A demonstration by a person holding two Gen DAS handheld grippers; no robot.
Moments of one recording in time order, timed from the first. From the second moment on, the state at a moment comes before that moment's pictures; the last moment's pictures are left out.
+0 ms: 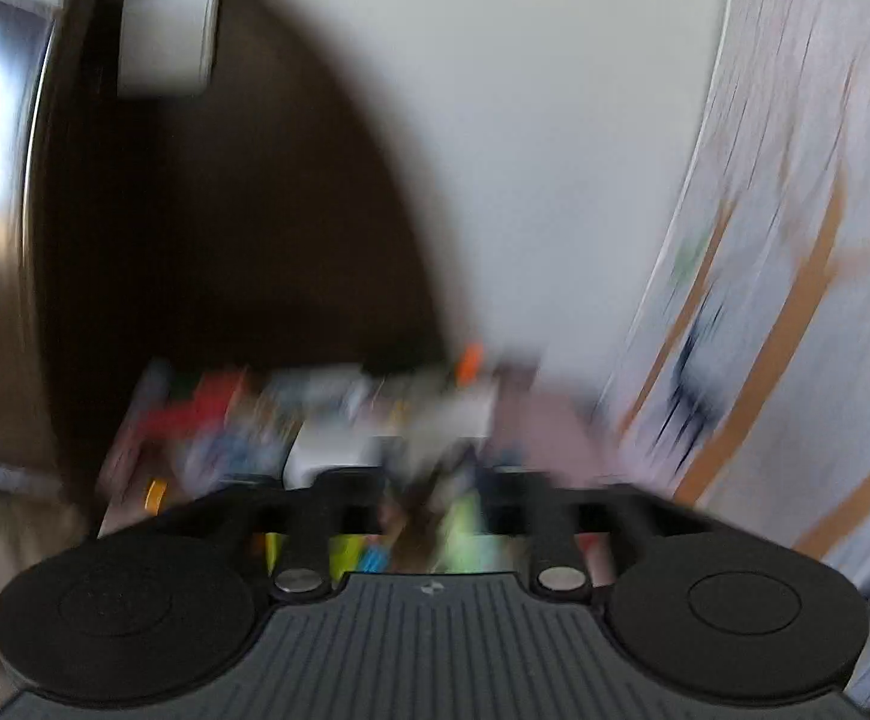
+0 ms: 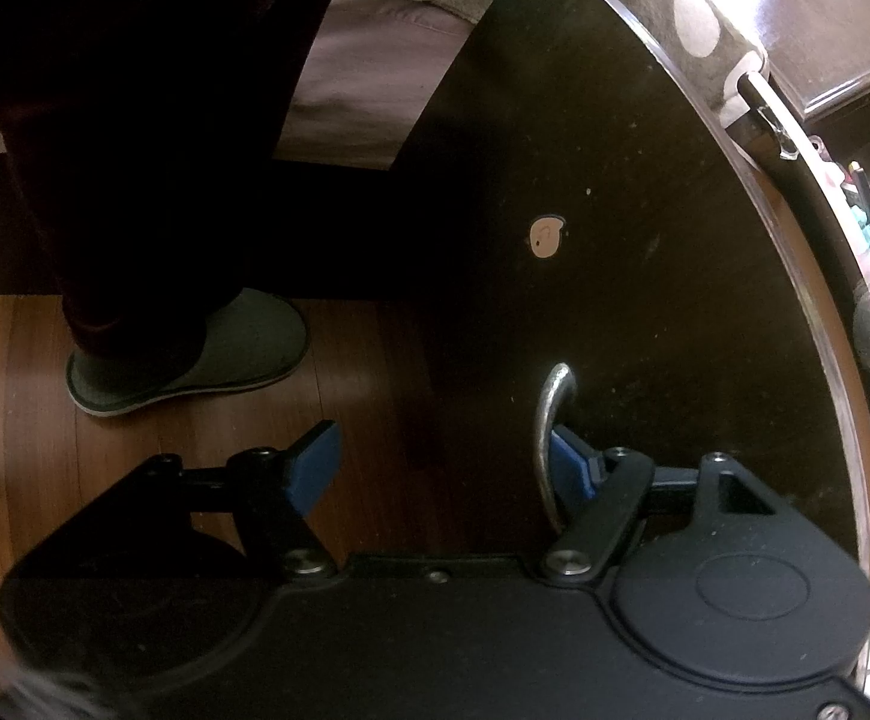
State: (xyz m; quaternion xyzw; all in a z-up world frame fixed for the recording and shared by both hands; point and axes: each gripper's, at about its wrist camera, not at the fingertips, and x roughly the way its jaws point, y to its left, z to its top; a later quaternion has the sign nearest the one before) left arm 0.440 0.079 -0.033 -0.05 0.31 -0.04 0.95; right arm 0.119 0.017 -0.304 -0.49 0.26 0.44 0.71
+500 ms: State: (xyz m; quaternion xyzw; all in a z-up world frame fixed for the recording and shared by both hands) left arm 0.336 0.118 -0.138 -0.09 0.38 -0.02 0.92; right arm 0.118 0.020 -0.306 -0.49 0.26 0.44 0.71
